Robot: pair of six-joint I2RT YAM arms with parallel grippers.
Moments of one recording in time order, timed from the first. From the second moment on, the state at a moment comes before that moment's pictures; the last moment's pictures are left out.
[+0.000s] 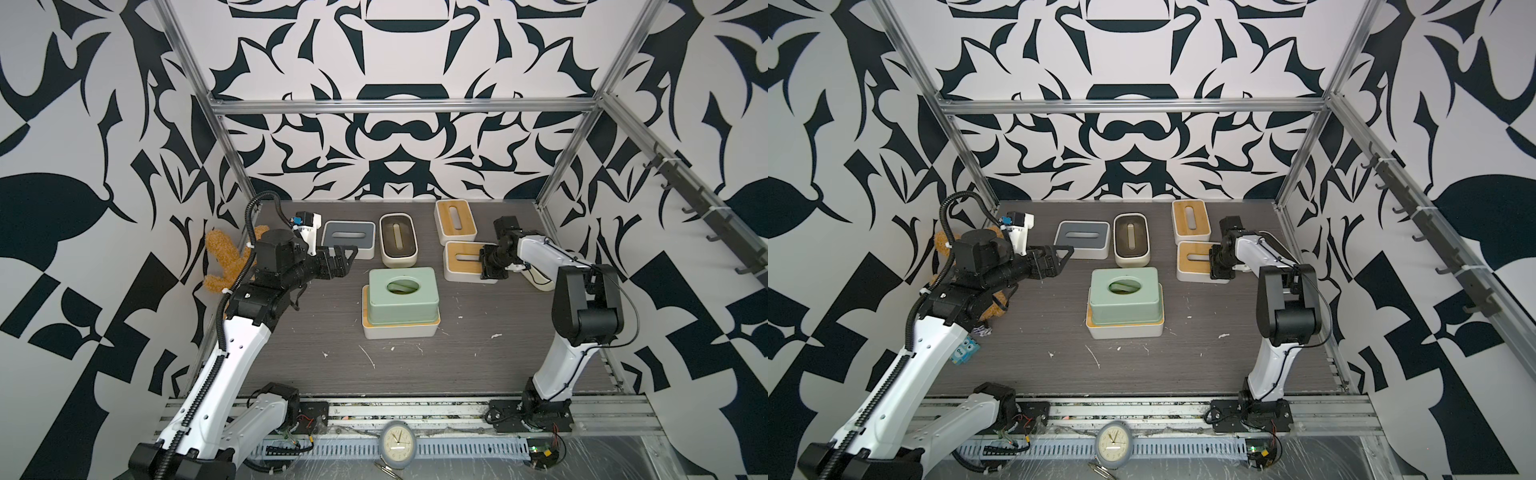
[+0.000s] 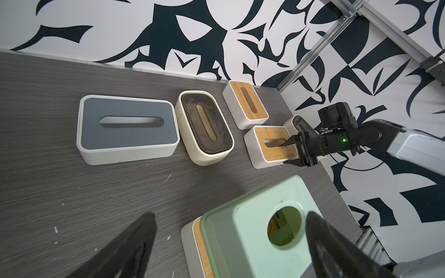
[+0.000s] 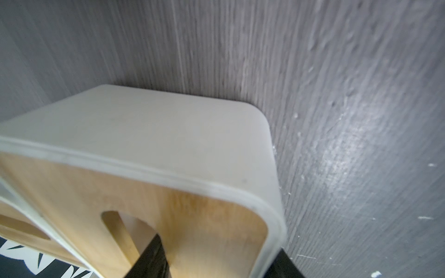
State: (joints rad) left arm -0.26 0.98 1.02 -0.47 0.39 -0.35; right arm 0.06 1.85 1.30 -0.70 -0.15 1.67
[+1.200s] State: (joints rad) left arm -0.48 1.30 1.05 0.07 0.56 -0.56; right arm 0.08 1.54 1.33 -0.46 -0.49 1.52
